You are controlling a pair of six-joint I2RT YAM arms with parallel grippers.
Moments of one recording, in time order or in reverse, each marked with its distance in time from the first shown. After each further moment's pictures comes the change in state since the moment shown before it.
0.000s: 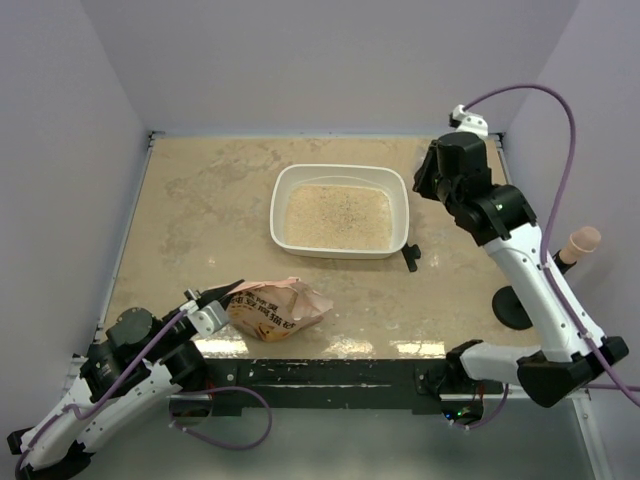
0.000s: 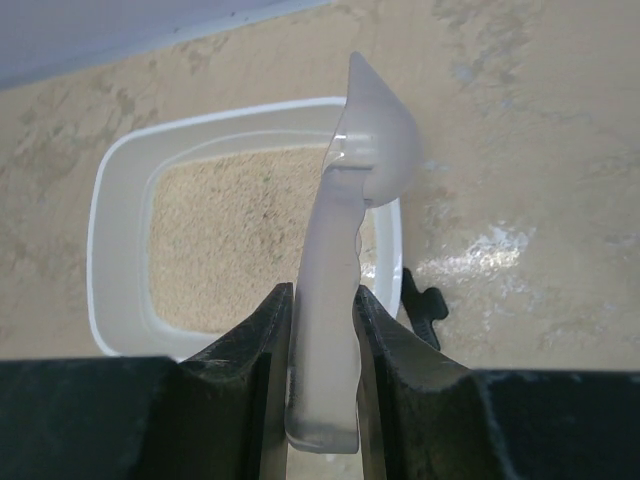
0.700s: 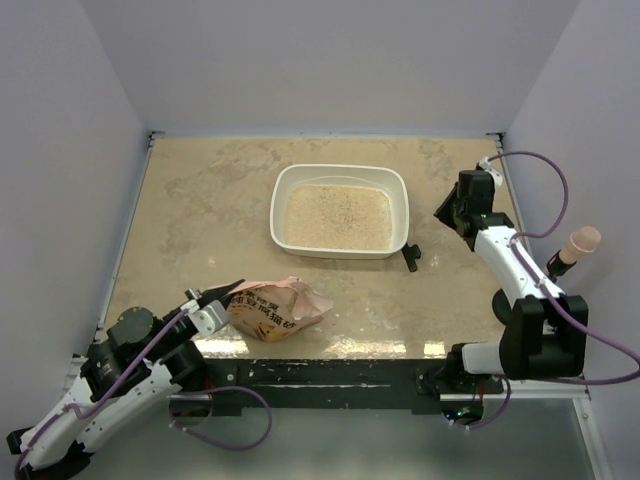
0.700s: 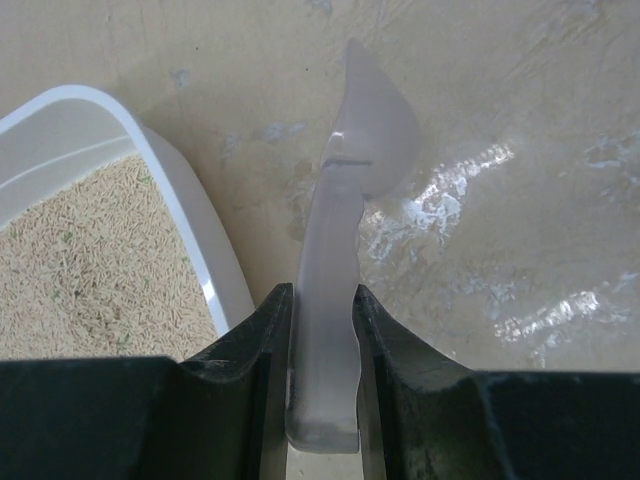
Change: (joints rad) left arm 0.000 0.008 0.000 0.003 0.000 0.000; right arm -0.426 0.057 -0.587 0.489 -0.187 0.085
